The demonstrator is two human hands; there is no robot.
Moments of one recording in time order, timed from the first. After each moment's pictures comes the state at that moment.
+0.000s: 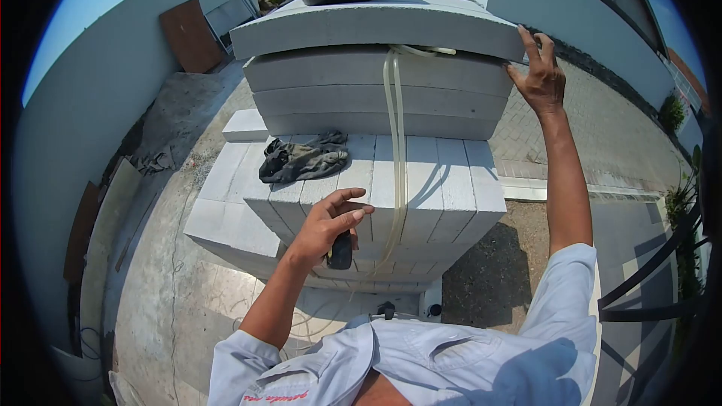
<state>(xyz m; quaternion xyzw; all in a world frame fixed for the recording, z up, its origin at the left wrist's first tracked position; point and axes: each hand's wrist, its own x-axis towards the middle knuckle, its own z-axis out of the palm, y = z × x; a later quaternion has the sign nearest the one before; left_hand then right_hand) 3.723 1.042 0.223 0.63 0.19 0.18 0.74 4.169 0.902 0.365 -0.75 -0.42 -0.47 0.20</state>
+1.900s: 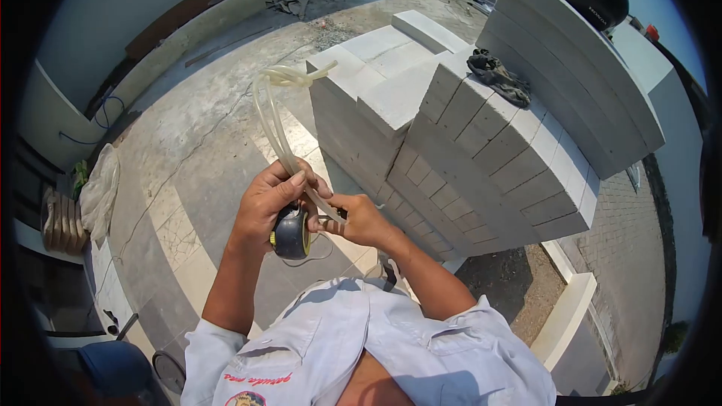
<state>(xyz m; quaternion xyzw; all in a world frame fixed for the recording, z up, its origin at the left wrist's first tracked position) 3.350 0.838 0.221 0.42 0.29 0.52 0.68 3.546 0.874 0.105 -0.38 -0.75 0.47 0.25</state>
